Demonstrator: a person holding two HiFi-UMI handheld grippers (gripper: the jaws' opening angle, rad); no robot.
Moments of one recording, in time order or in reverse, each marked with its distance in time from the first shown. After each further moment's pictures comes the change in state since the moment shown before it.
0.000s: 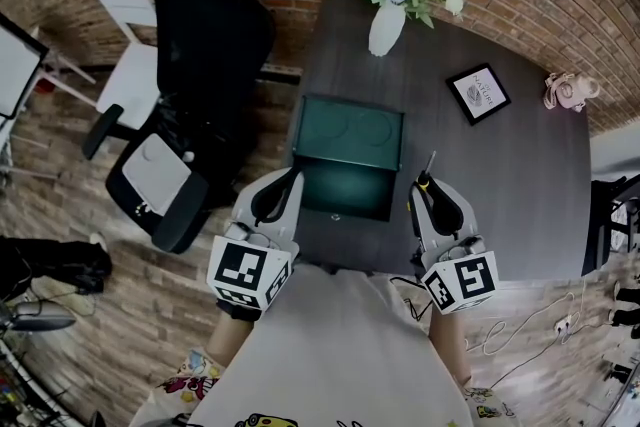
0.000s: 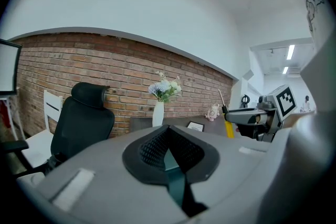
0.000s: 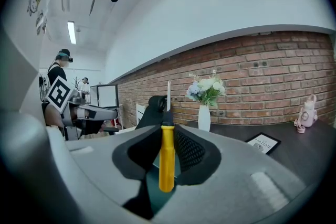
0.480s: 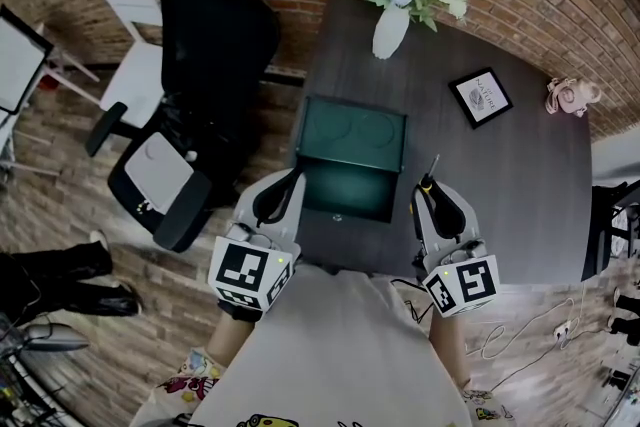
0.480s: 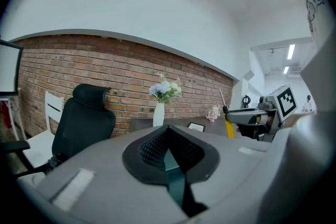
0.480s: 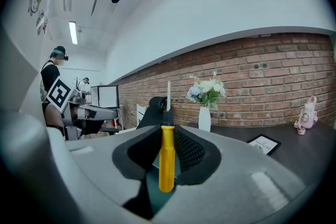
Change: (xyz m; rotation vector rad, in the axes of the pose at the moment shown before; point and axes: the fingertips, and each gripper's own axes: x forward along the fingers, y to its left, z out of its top) left arm -0.004 0.000 0.002 0.001 -0.013 0.008; right arm -0.003 0.002 0.002 -0.010 -0.013 0.003
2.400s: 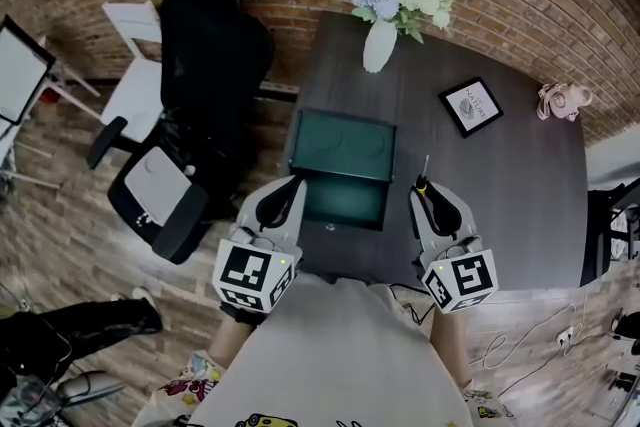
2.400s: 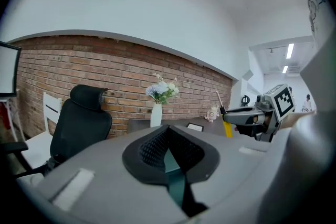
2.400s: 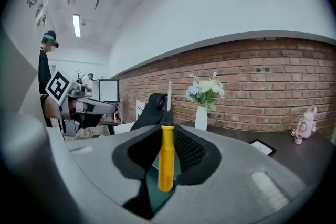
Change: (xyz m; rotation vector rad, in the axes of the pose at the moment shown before) left arm 0.009 -0.014 0.003 0.010 -0.001 -0.007; right arm -0.001 -0.016 0.000 -0.061 0.035 0.004
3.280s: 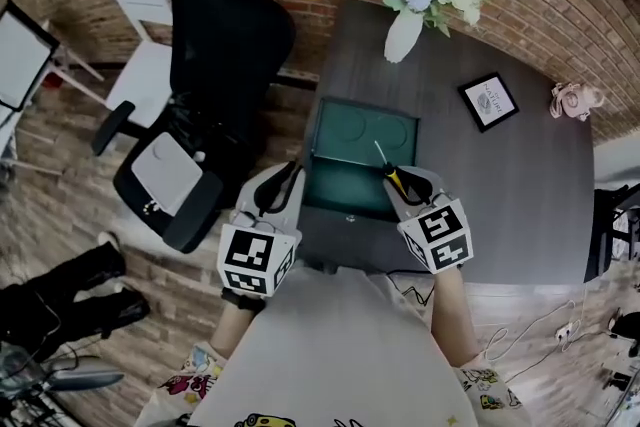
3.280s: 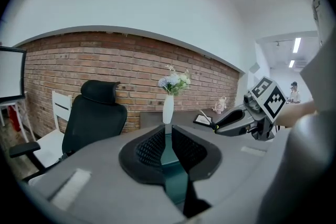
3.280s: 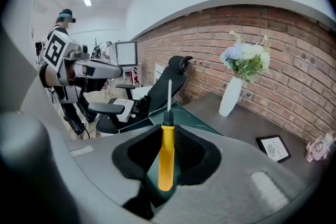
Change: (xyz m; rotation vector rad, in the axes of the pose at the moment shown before) left arm -0.016 0.056 -0.027 0.002 0.080 0.060; right arm 0.081 0.058 -0.072 -0.165 0.428 0.187
